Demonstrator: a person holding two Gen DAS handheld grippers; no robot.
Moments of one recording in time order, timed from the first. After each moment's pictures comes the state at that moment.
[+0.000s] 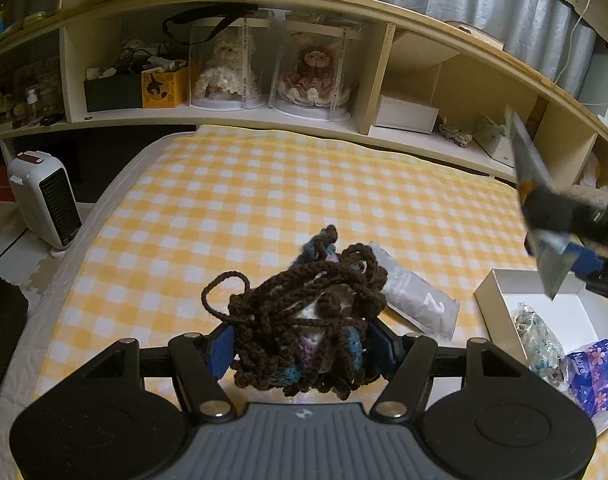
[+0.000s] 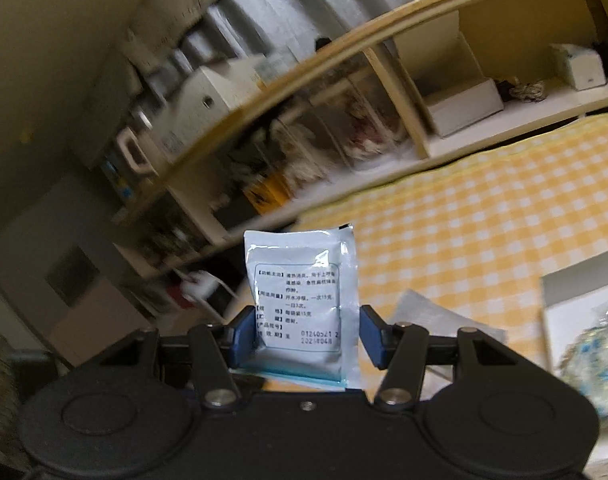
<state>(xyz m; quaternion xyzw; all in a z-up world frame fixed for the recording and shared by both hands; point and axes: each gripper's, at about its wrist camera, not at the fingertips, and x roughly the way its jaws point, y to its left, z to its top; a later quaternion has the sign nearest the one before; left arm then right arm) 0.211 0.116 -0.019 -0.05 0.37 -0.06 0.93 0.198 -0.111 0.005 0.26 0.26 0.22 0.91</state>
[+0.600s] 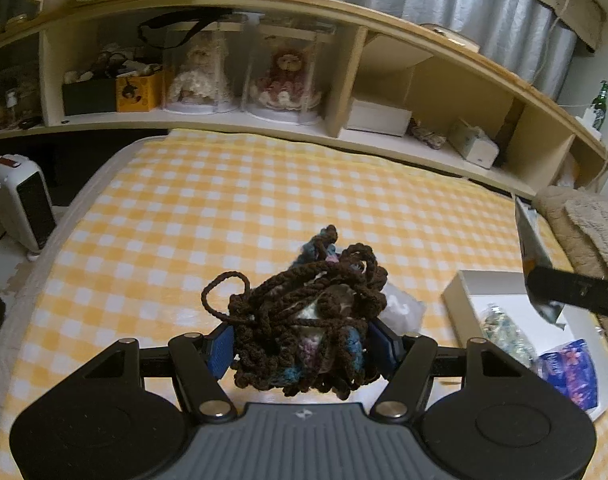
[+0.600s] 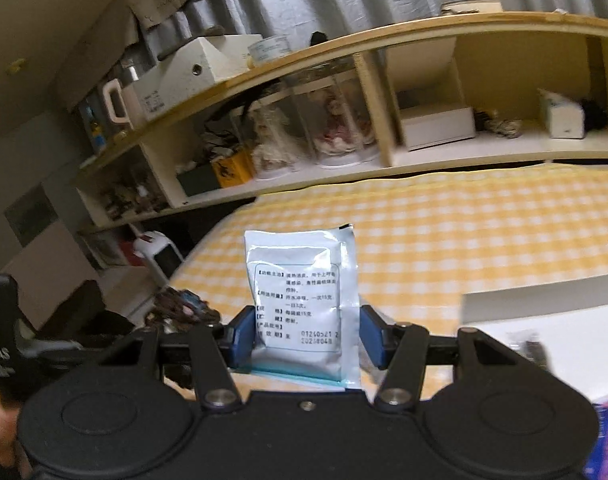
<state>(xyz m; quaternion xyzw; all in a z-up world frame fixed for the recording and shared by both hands) 0.209 0.103 -0.015 -0.05 0.36 -0.09 0.93 0.174 -0.137 0.014 0.12 0.29 0.17 0.94</state>
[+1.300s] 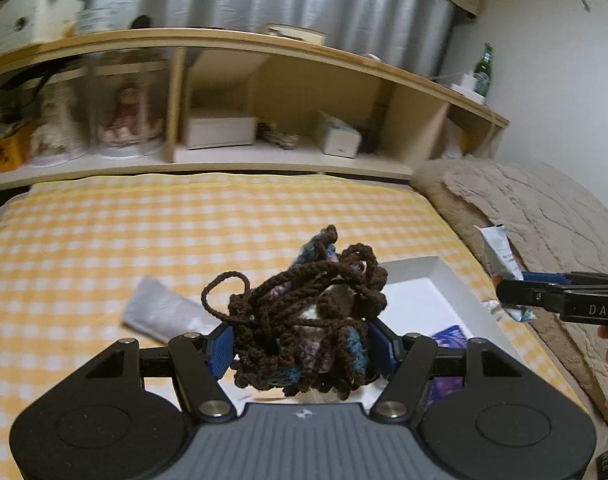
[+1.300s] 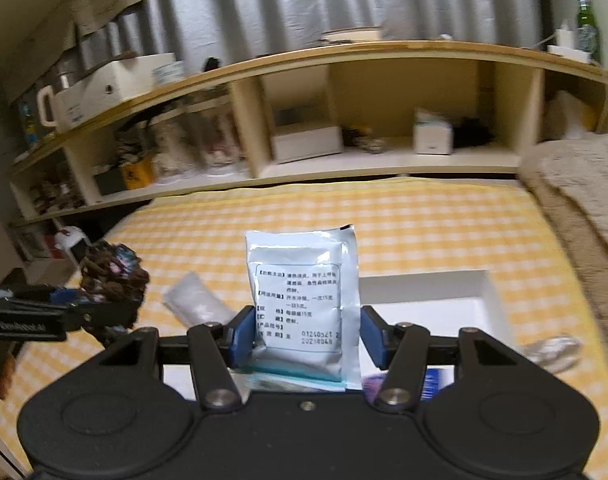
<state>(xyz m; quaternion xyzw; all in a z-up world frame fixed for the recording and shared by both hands) 0.171 -0.047 0.021 -0.02 0.32 -0.23 0.92 0.103 -0.307 0.037 0.07 0.30 0.05 0.95</state>
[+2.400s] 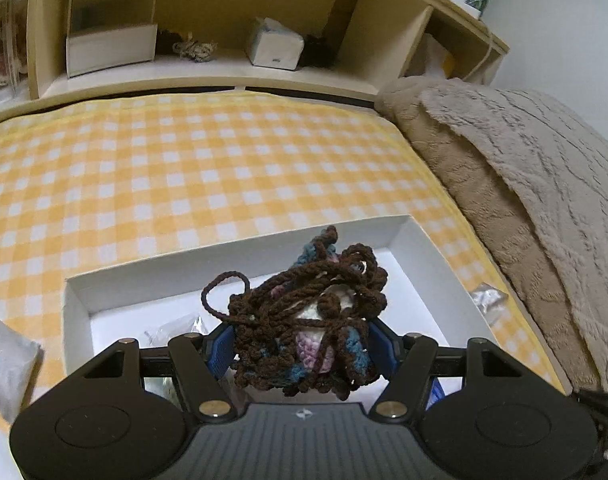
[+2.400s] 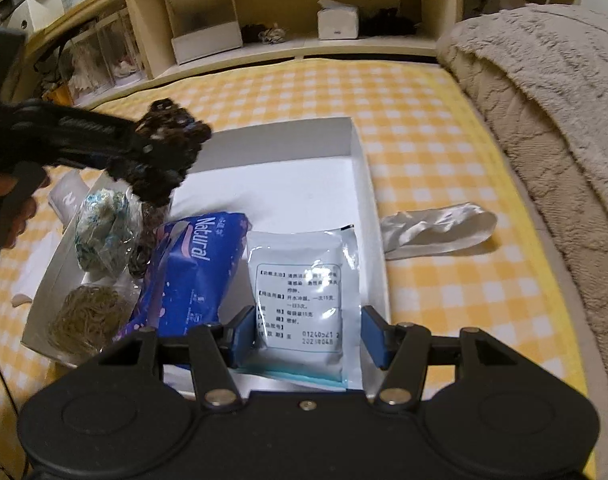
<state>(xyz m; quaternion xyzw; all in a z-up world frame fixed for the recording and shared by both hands) 0.280 -0.249 -0.070 0.00 0.42 -0.28 0.86 0.095 -0.426 -0.096 0.07 0.41 0.00 0.91</state>
